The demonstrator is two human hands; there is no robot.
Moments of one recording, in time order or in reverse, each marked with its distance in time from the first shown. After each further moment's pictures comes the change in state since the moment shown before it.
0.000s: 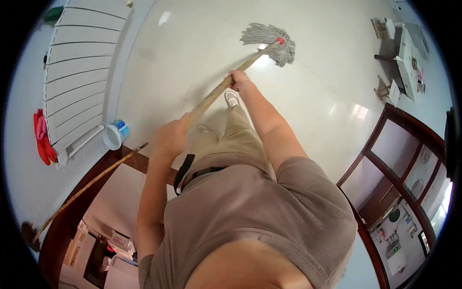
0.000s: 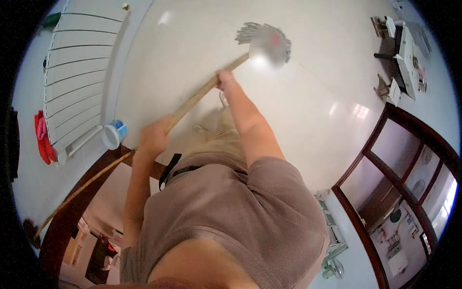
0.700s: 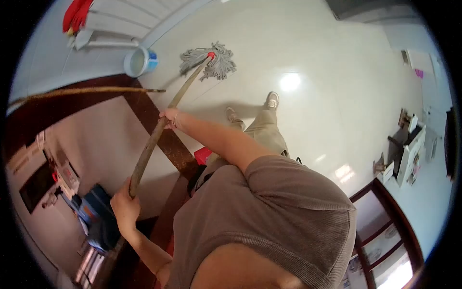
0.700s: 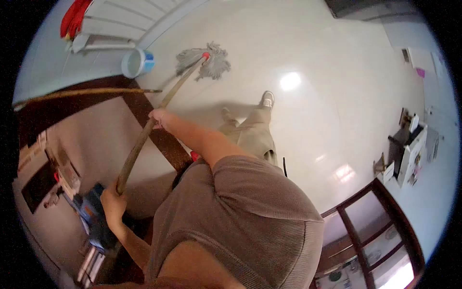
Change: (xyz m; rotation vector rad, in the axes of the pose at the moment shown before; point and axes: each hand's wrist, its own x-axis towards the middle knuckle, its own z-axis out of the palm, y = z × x) left_hand -0.442 -0.108 0.001 -0.113 0.135 -1.060; right_hand -0.145 0.510 0.289 -0.618 -0.563 0.553
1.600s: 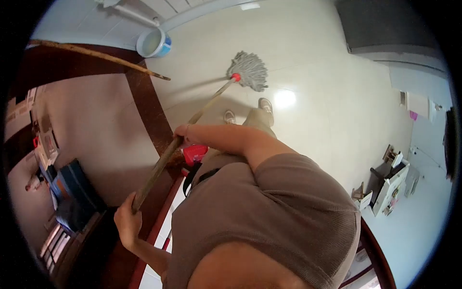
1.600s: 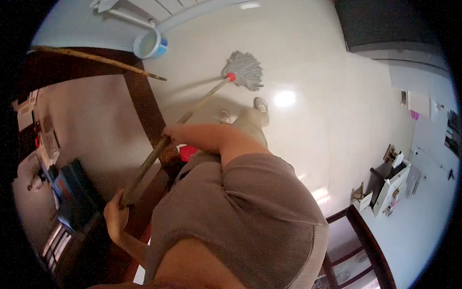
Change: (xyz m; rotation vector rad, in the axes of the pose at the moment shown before) left_hand -0.081 -0.044 0.037 -0.173 -0.116 -0.247; right_hand 0.024 0.119 -0.066 -0.841 -0.188 0.352
